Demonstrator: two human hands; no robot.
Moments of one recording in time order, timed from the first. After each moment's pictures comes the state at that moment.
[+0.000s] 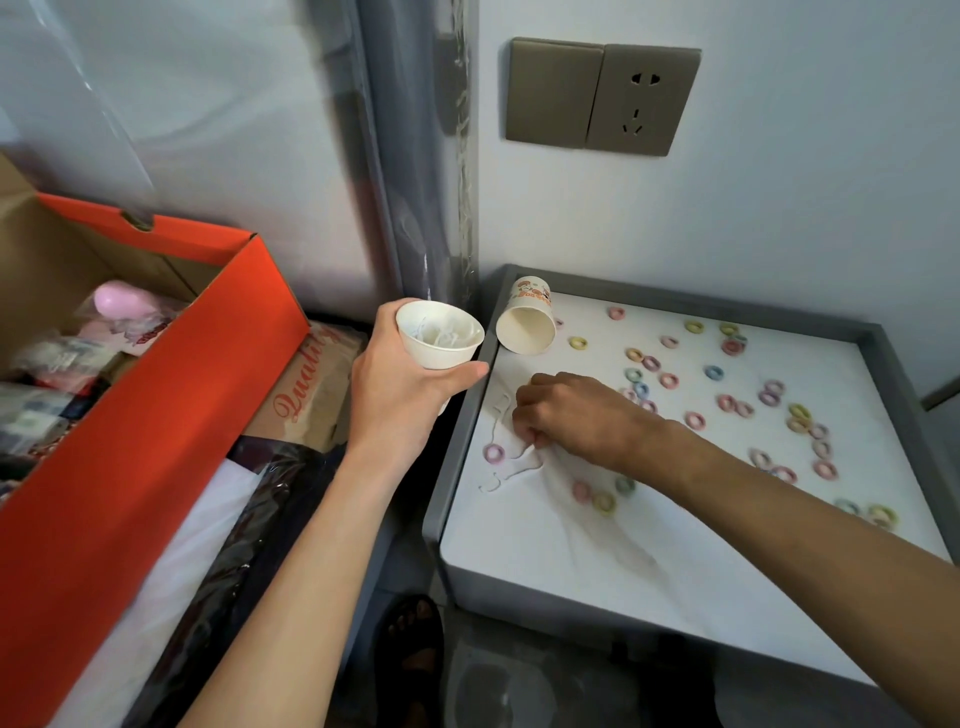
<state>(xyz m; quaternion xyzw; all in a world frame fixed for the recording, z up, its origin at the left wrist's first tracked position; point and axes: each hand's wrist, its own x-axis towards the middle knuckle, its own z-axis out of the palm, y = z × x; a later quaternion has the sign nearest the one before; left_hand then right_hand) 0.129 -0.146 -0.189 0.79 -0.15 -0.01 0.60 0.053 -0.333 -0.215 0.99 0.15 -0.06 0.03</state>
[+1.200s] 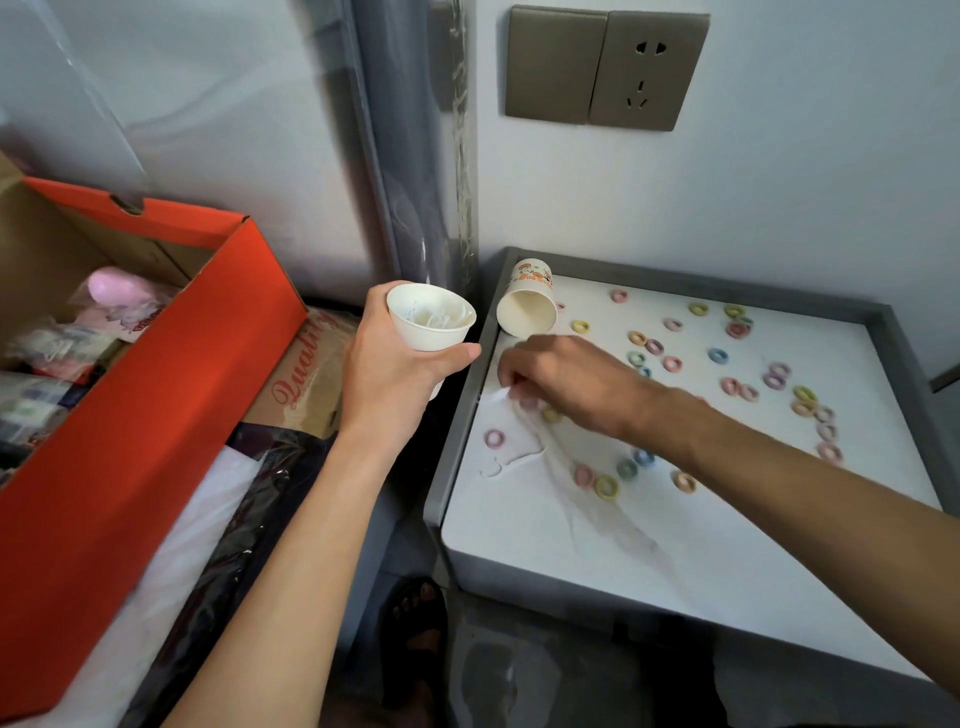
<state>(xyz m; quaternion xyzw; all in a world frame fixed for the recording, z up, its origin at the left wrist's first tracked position) 0.137 -0.143 -0.193 0.79 -0.15 0.00 0.59 0.064 -0.332 -0.203 0.98 0.13 0.02 -0.13</state>
